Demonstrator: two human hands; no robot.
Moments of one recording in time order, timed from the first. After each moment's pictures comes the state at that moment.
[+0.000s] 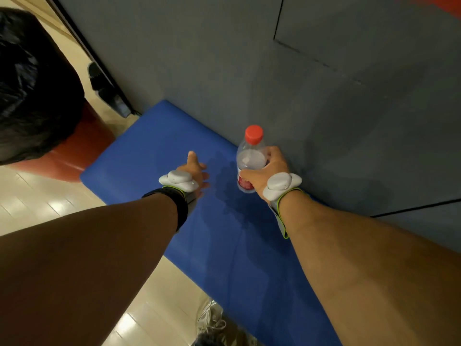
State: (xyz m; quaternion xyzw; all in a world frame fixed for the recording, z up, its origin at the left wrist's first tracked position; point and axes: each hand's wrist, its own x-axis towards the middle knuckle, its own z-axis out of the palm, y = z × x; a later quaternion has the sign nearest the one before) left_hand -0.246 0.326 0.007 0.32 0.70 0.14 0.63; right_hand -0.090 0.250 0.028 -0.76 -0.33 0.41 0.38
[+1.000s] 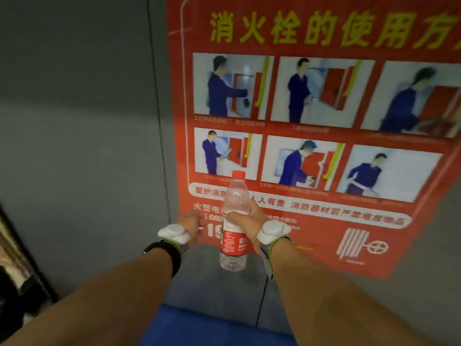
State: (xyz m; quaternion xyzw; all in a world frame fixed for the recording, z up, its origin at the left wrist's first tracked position) left_hand -0.132 0.224 0.486 0.57 0.42 0.23 0.66; right_hand -0.031 0.087 0.527 -0.68 -0.32 0.31 0.58
